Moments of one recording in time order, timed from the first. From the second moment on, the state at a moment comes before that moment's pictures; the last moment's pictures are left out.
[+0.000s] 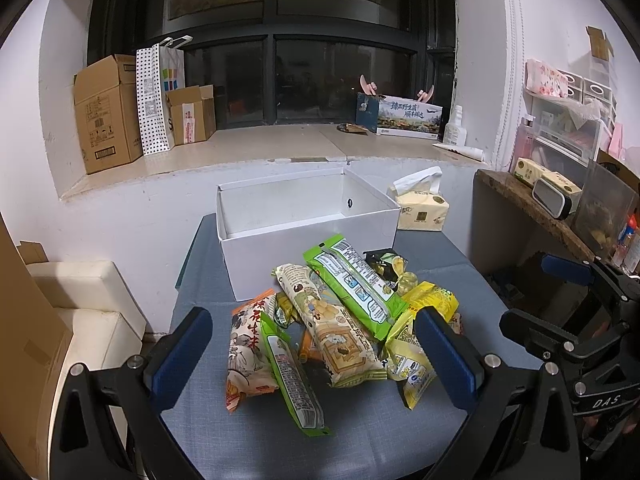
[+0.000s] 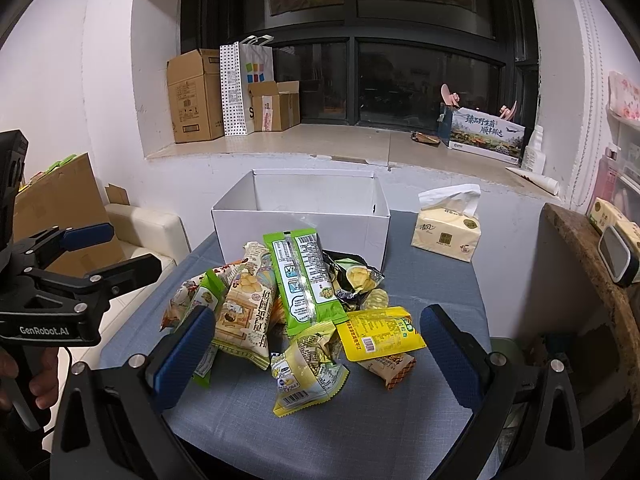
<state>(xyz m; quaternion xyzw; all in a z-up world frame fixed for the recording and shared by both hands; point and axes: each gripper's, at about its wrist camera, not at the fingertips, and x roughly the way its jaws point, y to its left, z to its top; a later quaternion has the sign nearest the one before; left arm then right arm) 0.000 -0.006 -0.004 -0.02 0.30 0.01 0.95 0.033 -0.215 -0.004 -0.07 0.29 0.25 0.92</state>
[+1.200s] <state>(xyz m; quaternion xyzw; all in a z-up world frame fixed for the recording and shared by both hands) 0.000 -0.006 -0.002 -0.02 0.30 0.01 0.95 0.033 -0.211 -0.010 -0.07 0.29 0.25 0.92</state>
